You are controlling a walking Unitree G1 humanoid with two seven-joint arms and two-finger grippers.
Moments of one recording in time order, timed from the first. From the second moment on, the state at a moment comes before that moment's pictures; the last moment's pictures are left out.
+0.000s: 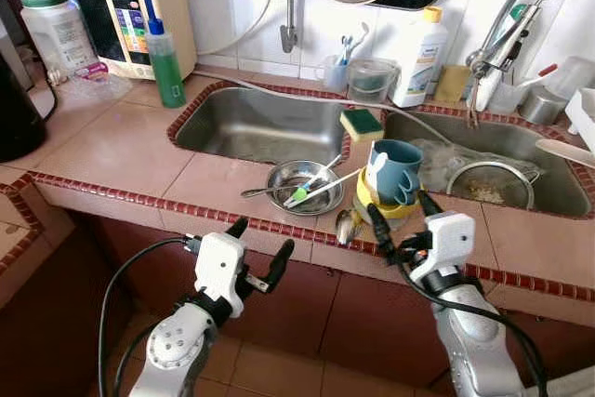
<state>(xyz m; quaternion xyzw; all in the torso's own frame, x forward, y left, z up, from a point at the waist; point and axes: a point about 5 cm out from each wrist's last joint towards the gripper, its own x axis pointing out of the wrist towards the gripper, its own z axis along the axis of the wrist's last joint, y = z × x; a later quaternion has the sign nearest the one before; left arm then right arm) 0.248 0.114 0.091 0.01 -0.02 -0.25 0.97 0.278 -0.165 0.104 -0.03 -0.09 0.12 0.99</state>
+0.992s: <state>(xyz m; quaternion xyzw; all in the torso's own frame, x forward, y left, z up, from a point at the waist) 0.242 0.107 0.094 0.02 -0.01 -0.27 0.96 0.295 -0.175 0.121 0.01 -0.12 0.07 0.99</state>
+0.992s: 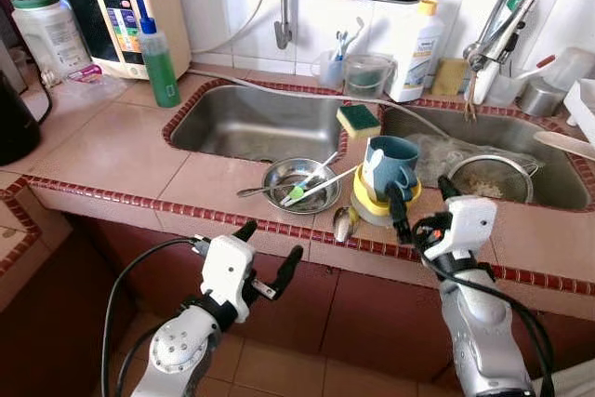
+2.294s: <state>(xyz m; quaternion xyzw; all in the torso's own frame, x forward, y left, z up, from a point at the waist) 0.239 0.104 0.100 0.01 -0.02 -0.26 0.96 0.320 -0.167 0.111 0.09 -0.08 0.05 0.99</state>
